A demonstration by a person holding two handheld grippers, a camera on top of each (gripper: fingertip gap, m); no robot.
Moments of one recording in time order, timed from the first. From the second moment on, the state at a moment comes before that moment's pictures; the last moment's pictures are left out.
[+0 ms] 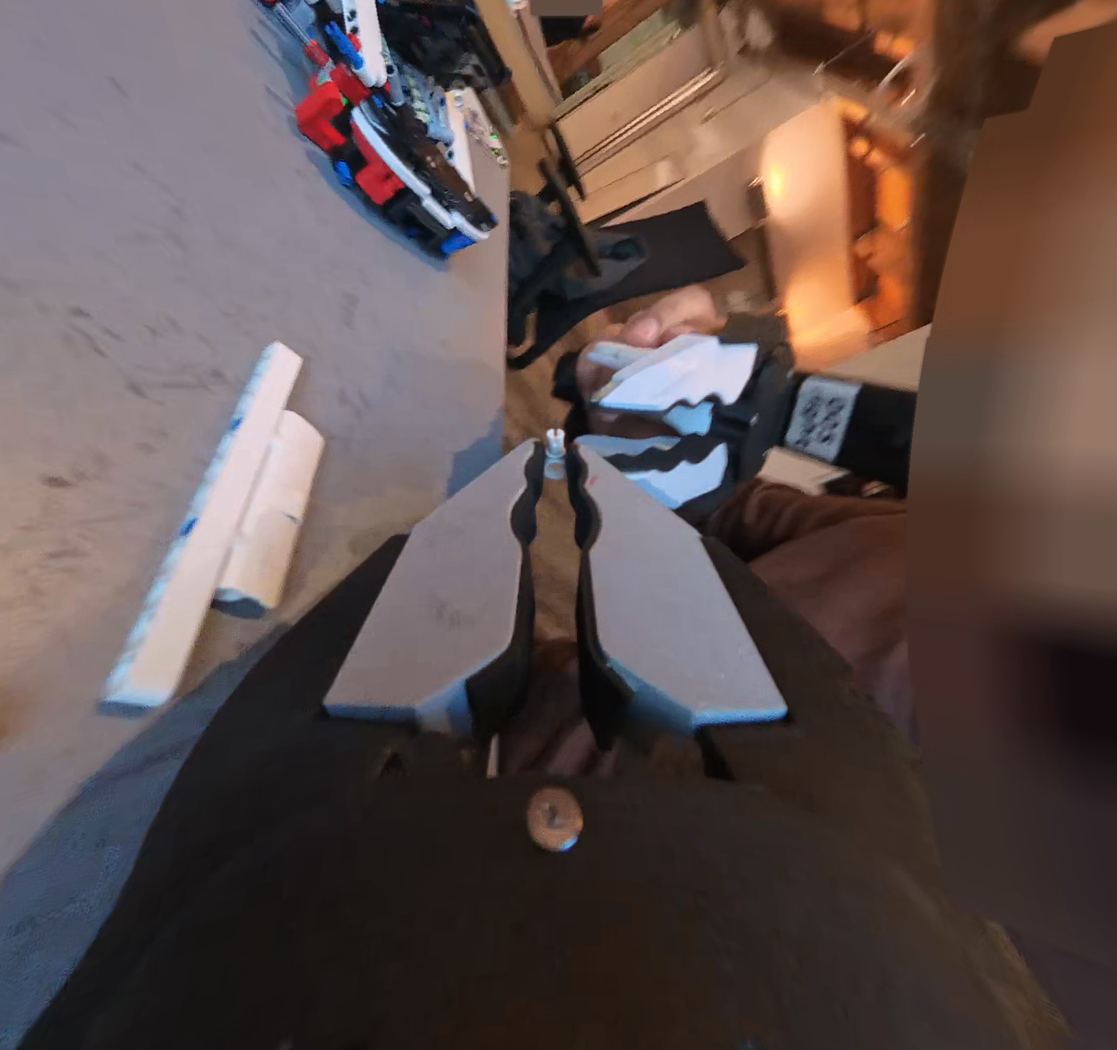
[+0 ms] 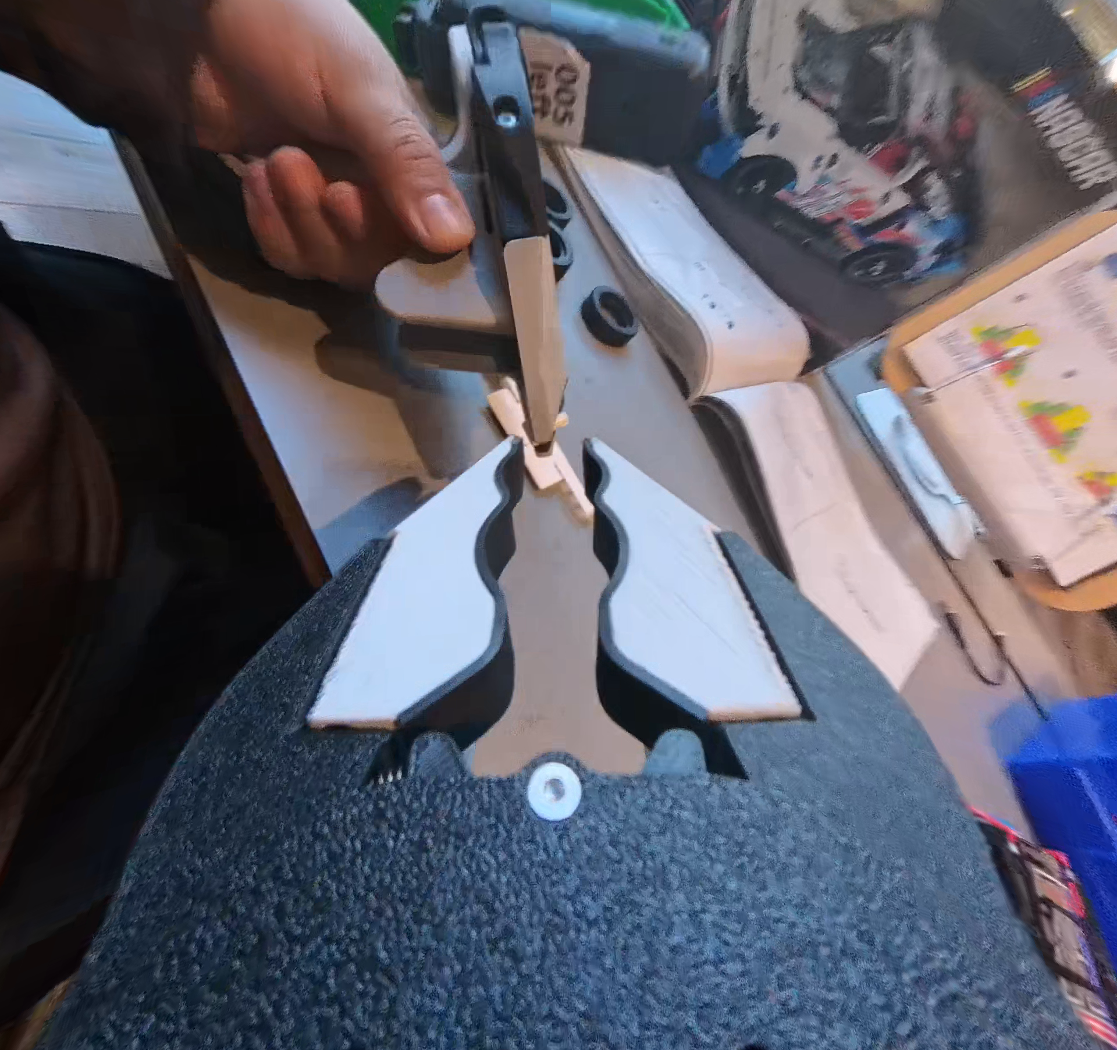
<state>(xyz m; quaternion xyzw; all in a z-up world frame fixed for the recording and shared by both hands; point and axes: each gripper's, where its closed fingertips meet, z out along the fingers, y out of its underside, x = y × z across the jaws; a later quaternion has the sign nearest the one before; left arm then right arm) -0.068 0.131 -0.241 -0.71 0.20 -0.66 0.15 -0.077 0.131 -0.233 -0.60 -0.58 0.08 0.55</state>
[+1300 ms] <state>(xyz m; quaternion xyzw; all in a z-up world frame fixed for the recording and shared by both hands) -0.102 0.165 -0.238 -0.76 0.28 -0.48 0.33 -0.048 0.173 -0.278 -0.76 -0.39 0.16 0.50</state>
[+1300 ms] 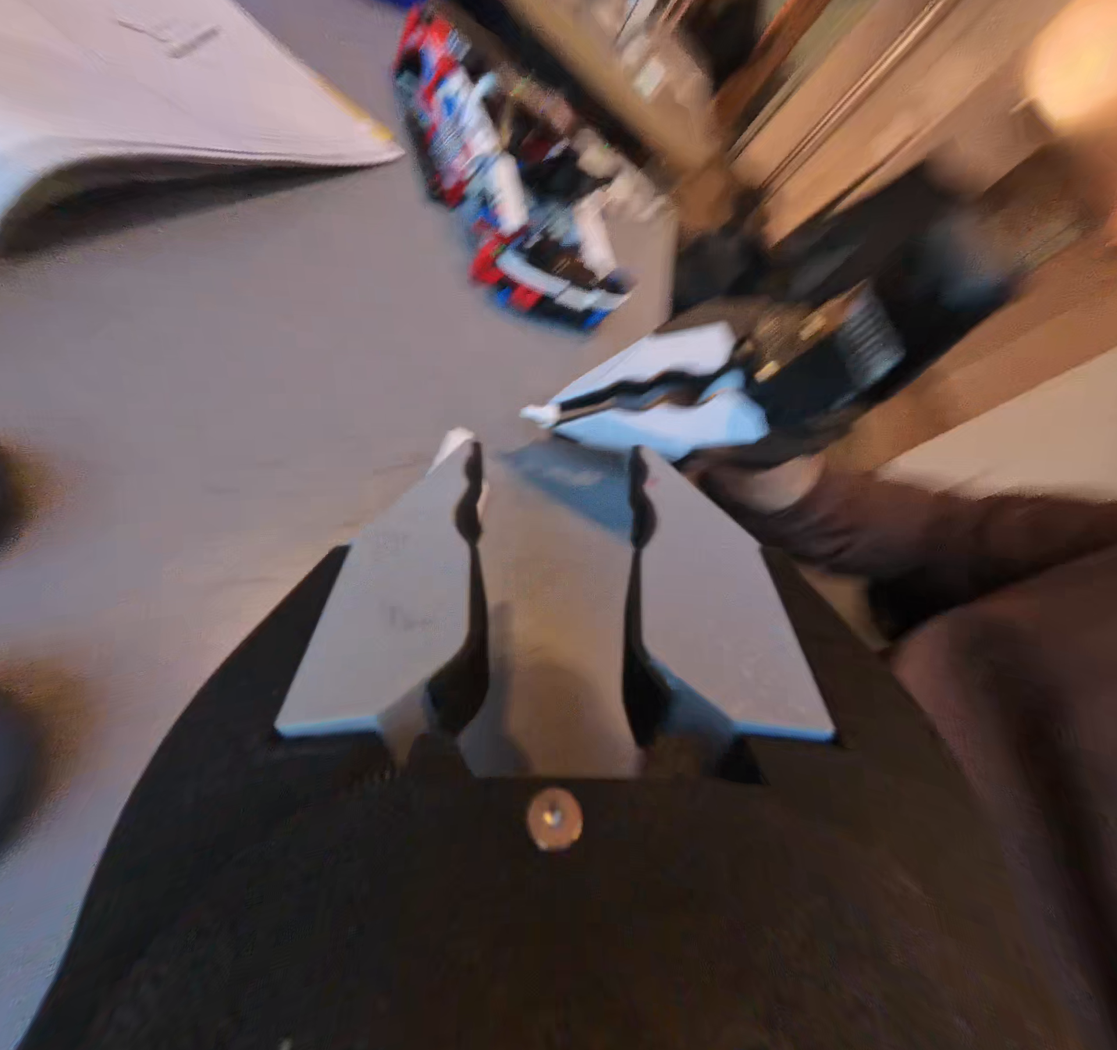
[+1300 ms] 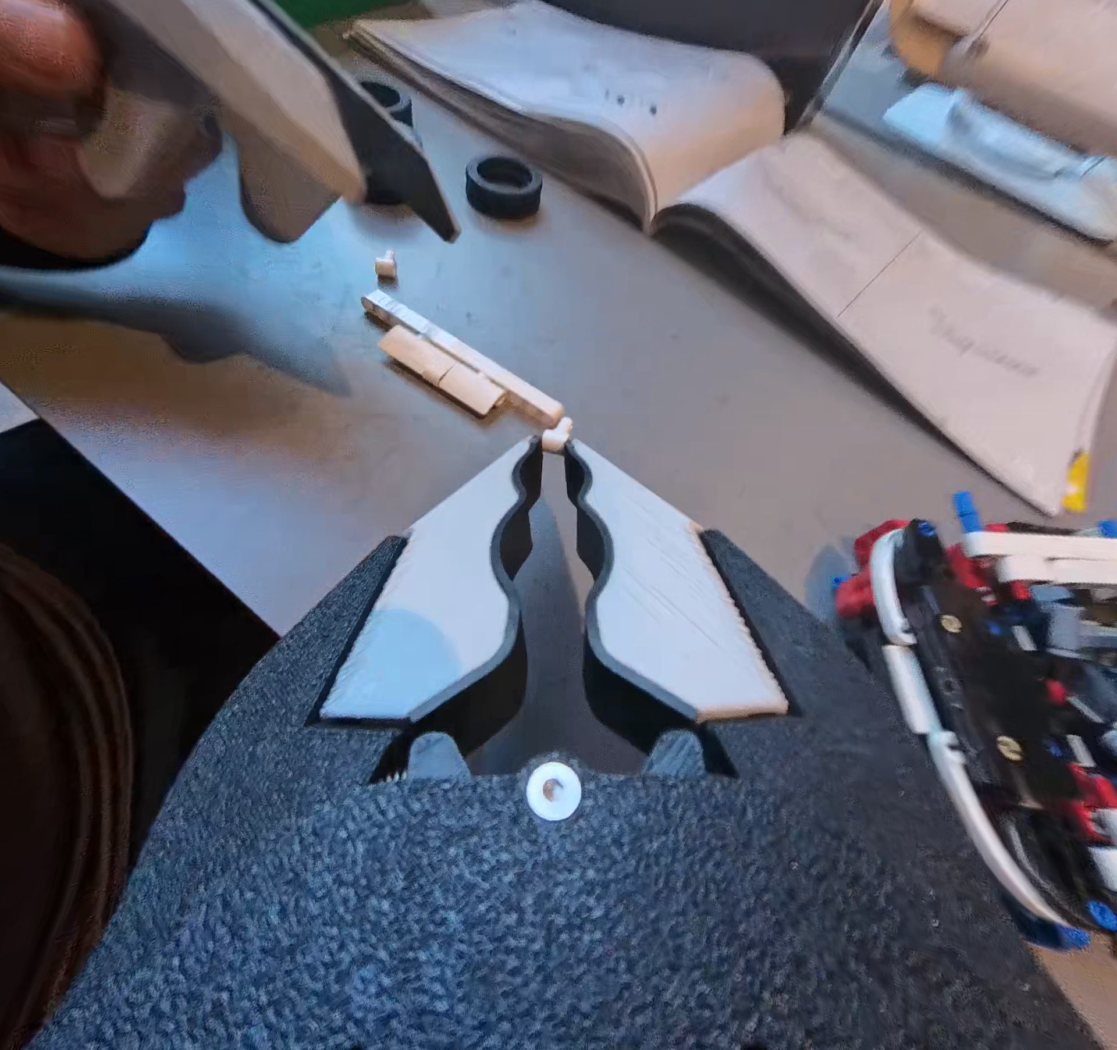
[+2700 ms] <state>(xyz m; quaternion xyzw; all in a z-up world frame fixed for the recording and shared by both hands) -0.093 0.175 -0.306 -0.74 0.57 -0.29 0.24 -0.058 0.153 -0.292 -0.70 -0.58 0.14 0.39</state>
